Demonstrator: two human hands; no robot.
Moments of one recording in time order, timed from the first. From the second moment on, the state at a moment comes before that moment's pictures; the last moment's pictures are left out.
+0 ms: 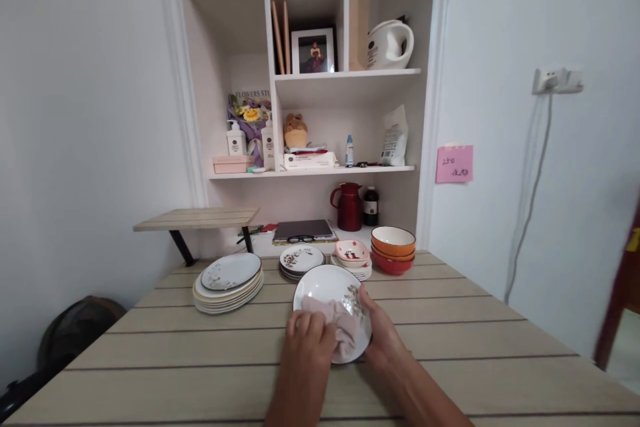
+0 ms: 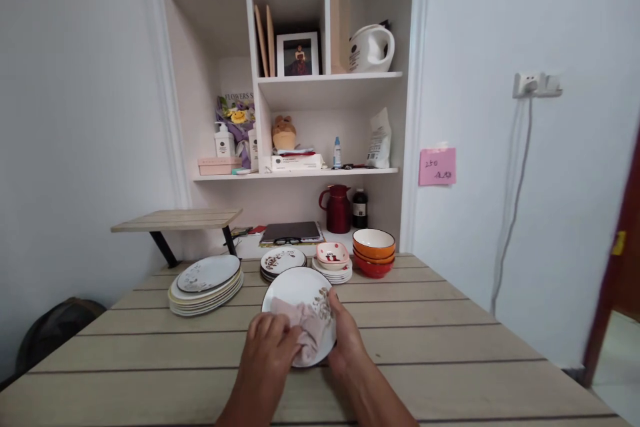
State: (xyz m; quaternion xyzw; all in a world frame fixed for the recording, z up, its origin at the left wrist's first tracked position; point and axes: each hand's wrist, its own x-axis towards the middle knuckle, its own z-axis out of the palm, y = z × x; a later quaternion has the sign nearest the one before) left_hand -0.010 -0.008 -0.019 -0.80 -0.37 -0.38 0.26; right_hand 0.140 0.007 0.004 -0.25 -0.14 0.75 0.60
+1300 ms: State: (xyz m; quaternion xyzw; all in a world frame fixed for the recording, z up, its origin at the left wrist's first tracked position) left_hand -0.024 -0.006 -0.015 -0.78 -0.49 -0.32 0.20; right_hand 0.144 0.009 -0.002 -0.33 -0.12 0.70 0.62
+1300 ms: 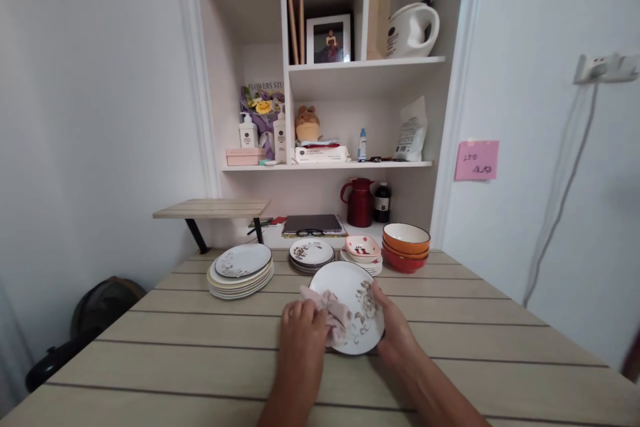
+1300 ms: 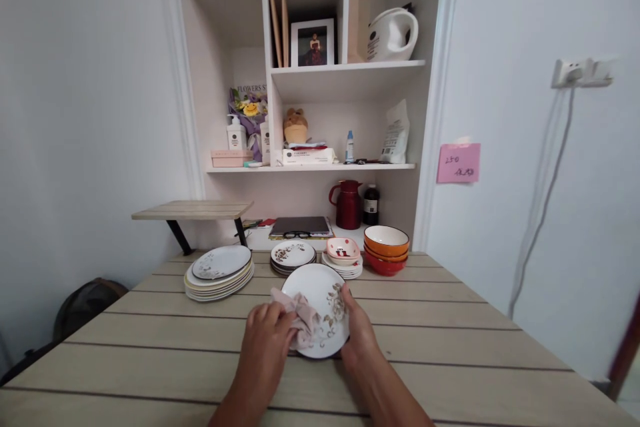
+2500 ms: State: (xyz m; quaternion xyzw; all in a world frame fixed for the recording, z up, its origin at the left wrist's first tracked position) left_hand -0.027 -0.004 -0.005 -0.76 -0.50 -0.38 0.21; right_hand 0.104 -0.005 -0.011 -0.30 -0.15 0.75 0.57
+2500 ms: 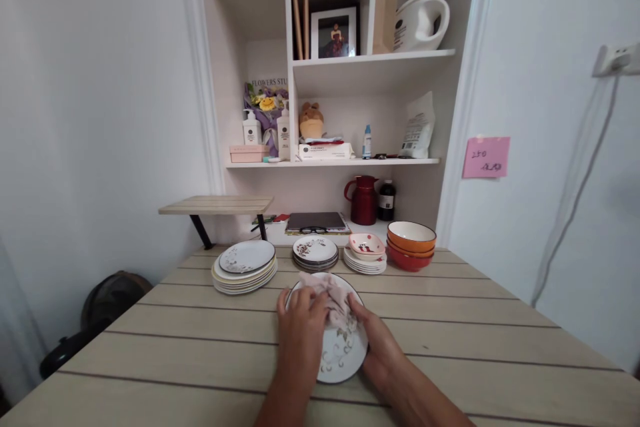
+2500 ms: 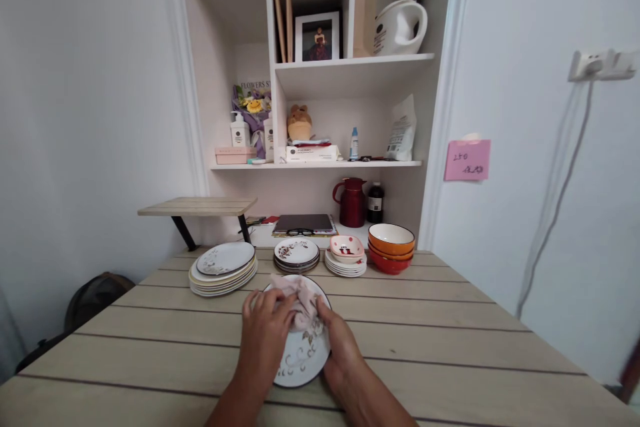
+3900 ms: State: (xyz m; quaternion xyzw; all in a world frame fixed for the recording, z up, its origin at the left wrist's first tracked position) left_hand -0.023 -0.007 -0.012 -0.77 -0.48 -0.38 0.19; right_hand 0.099 -0.011 -0.007 -0.31 -0.16 0.76 0.55
